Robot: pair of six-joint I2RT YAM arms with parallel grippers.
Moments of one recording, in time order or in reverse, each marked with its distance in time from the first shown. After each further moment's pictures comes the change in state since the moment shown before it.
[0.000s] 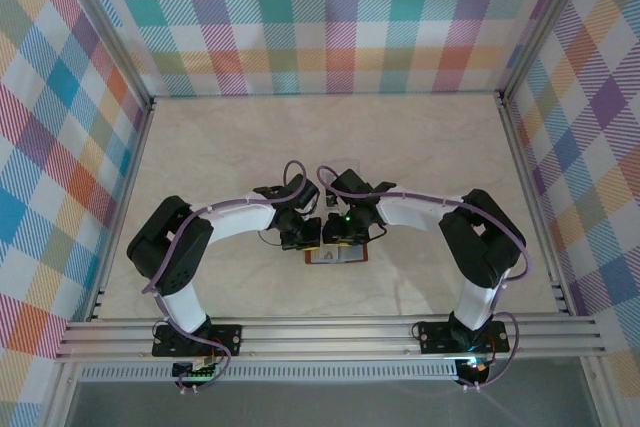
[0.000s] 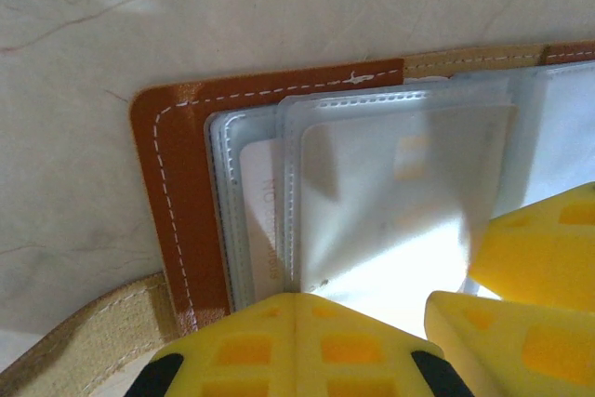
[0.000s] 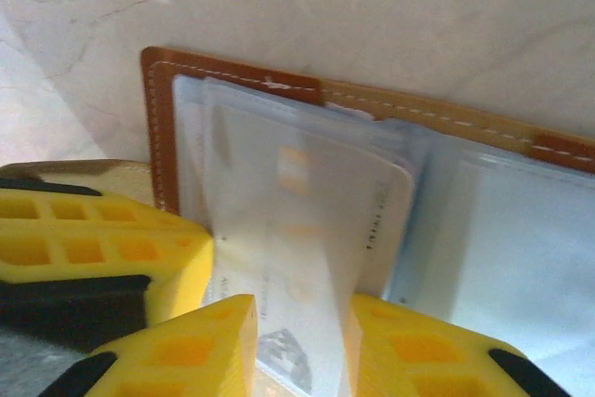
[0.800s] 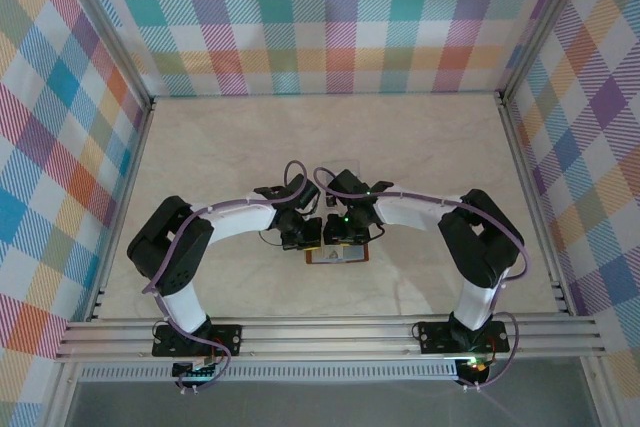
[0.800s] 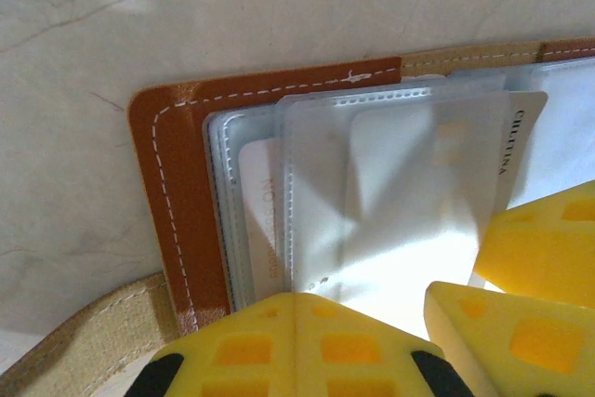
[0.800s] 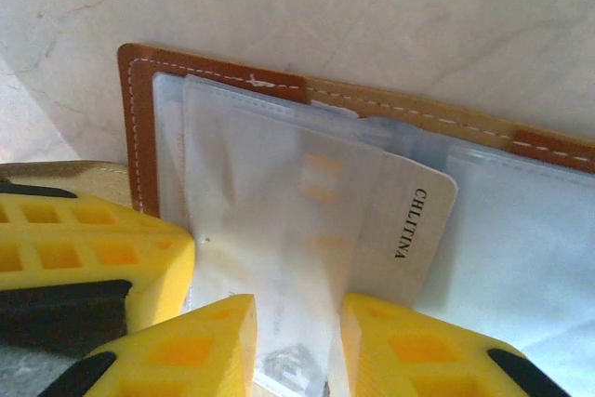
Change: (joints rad) left arm -0.003 0.000 0.000 0.006 -0.001 0.000; right arm 0.006 0.005 0.028 -0.068 0.078 -0.023
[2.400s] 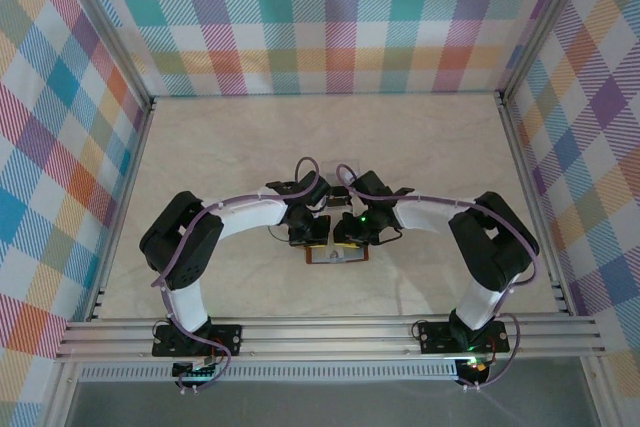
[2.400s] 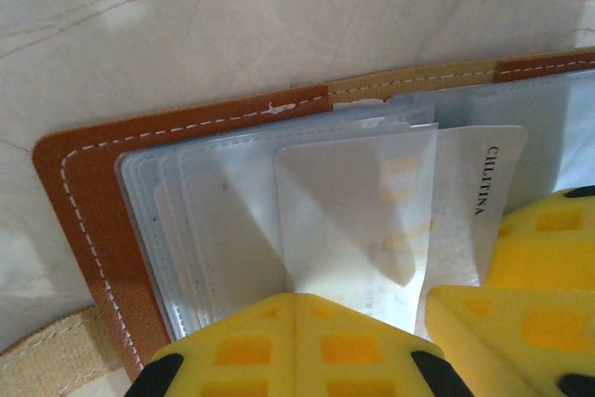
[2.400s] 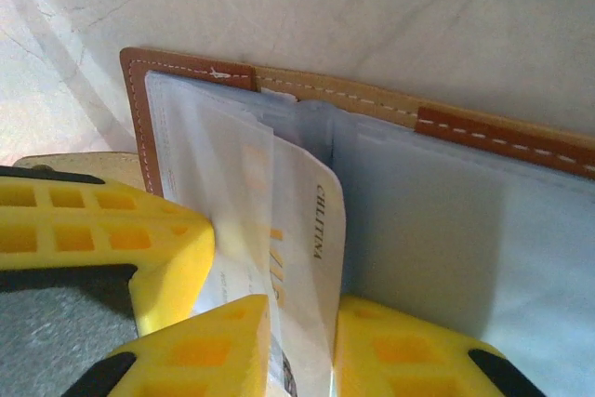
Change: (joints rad) left arm -0.040 0.069 0.113 -0.076 -0.040 0.012; right arm -0.108 -0.058 -0.183 0.214 -0.221 0.038
